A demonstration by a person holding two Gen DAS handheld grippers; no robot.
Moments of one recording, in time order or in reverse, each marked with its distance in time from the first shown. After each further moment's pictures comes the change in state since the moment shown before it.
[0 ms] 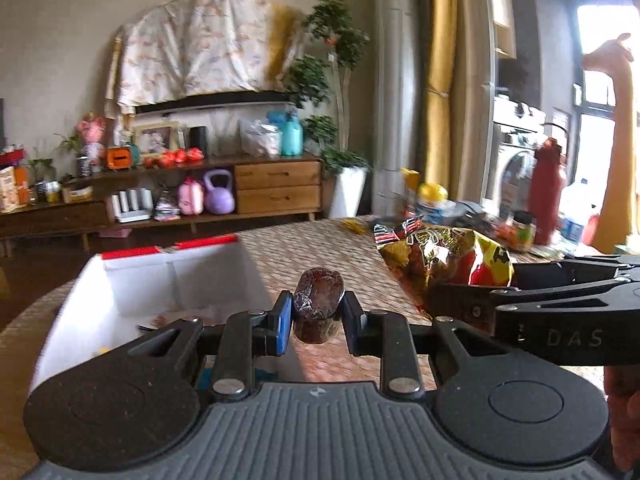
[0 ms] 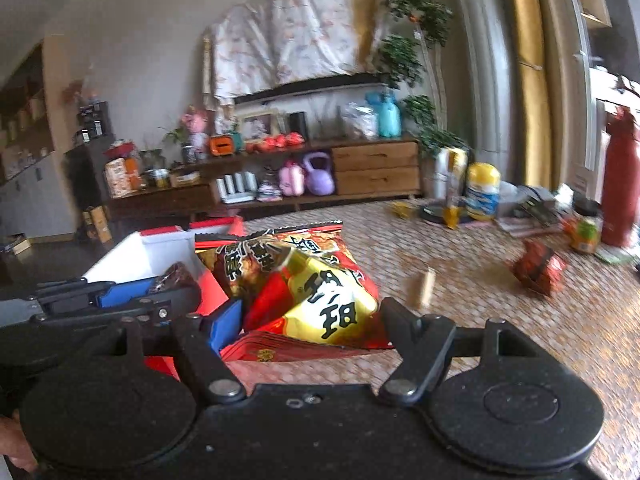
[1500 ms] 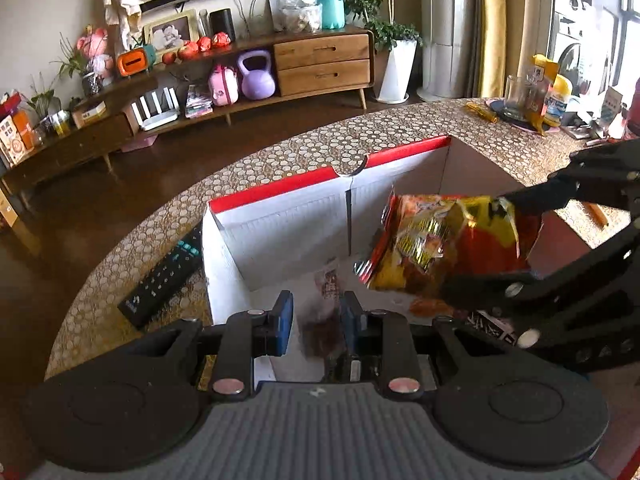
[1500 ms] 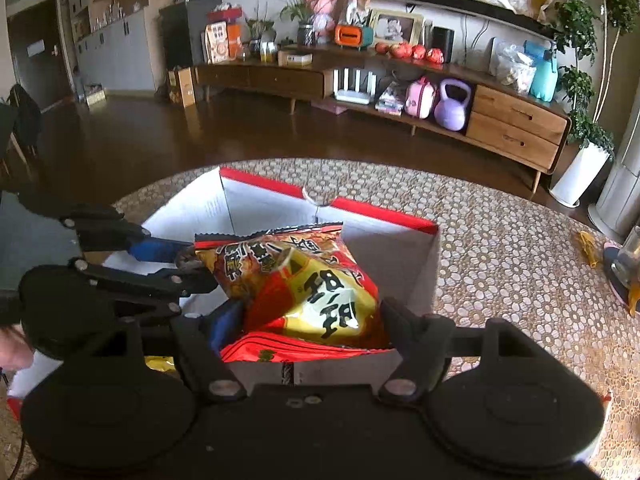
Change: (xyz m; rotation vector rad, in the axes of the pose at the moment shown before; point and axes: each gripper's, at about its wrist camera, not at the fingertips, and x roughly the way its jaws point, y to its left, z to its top) left arm 0.139 0.192 0.018 0.086 0.417 0.056; right arm 0.209 0.145 0.060 -0.327 0.372 0.206
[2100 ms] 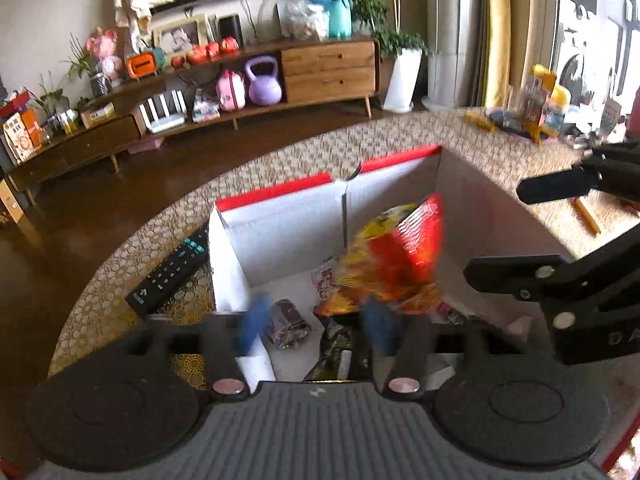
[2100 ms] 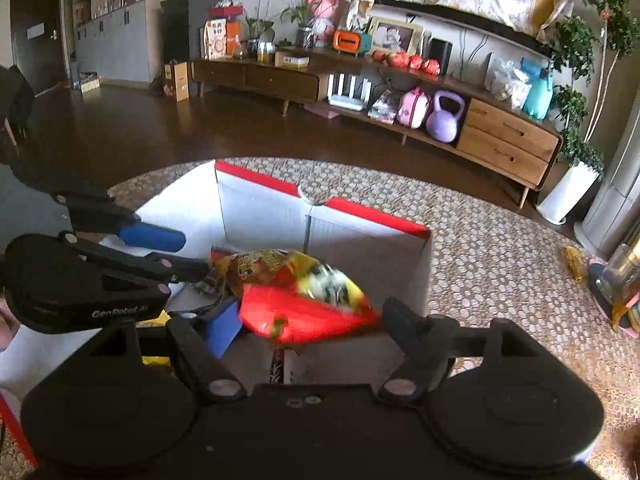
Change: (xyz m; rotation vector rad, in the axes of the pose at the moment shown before) left arm -0.024 -0.006 -0.001 -0.033 -0.039 0.015; right arm -0.021 0.002 -0.004 -0.029 -0.046 -0.046
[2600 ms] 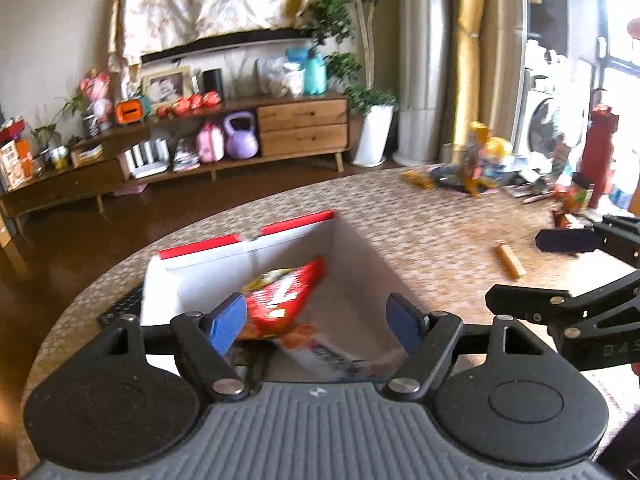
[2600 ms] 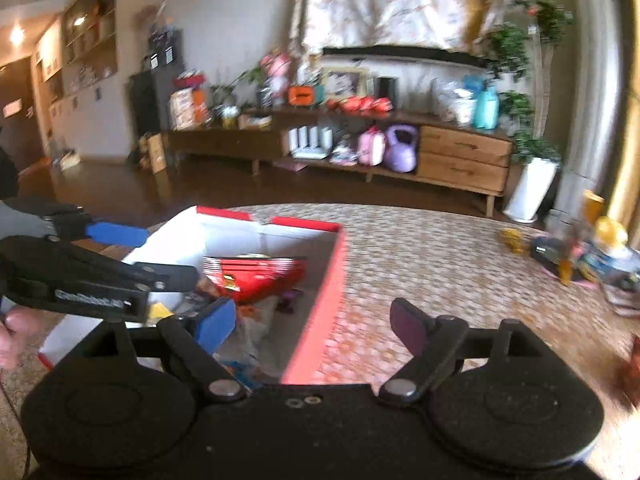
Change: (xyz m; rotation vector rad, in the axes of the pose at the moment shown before) left arm -0.072 -0.078 0.001 -0.008 -0.159 -0.068; right arm -0.096 -0.050 -0.056 0.167 -0.180 -0.068
